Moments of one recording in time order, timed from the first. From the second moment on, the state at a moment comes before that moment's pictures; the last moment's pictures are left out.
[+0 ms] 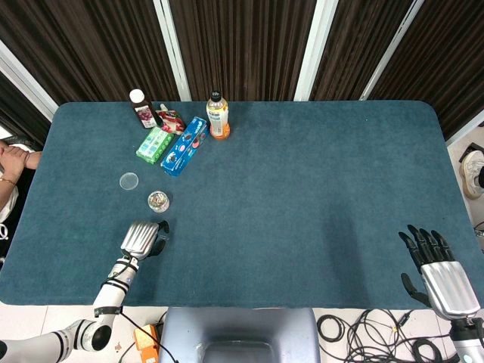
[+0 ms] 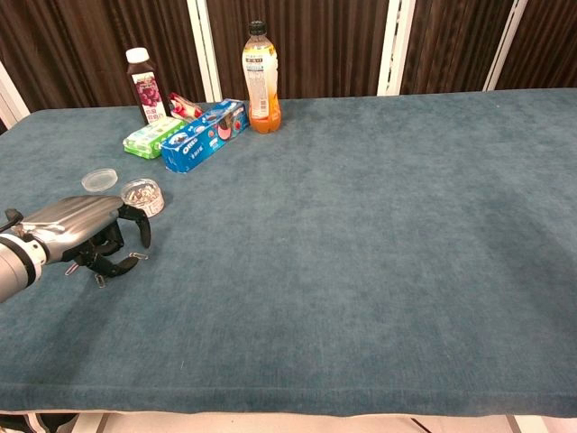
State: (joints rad) left arm -0.57 -1.69 -0.11 -1.23 1.17 1.01 0.29; right arm 0.04 -1.01 -0.03 -1.72 -1.64 1.48 -0.13
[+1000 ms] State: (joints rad) left arm -0.58 -1.71 -0.12 -1.20 1.16 0.98 0.30; right arm 0.03 -1.01 -0.04 -1.71 -1.65 1.49 -0.11
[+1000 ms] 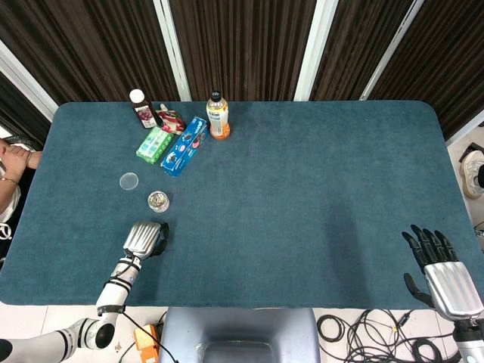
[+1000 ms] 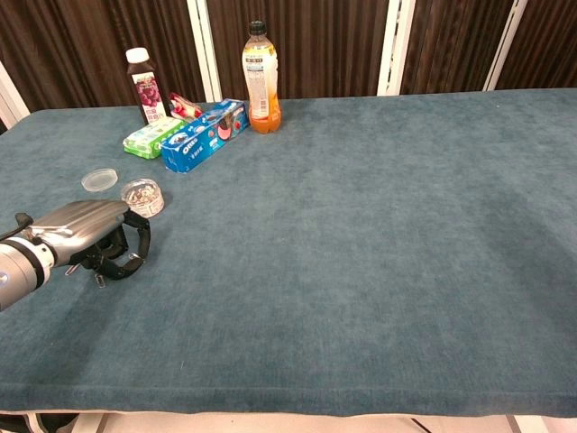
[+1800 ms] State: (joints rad) left arm -0.57 -1.65 -0.17 -1.27 1.15 1.04 0.28; right arm 0.03 -1.00 -0.04 -1.71 -1.65 1.49 -0.11
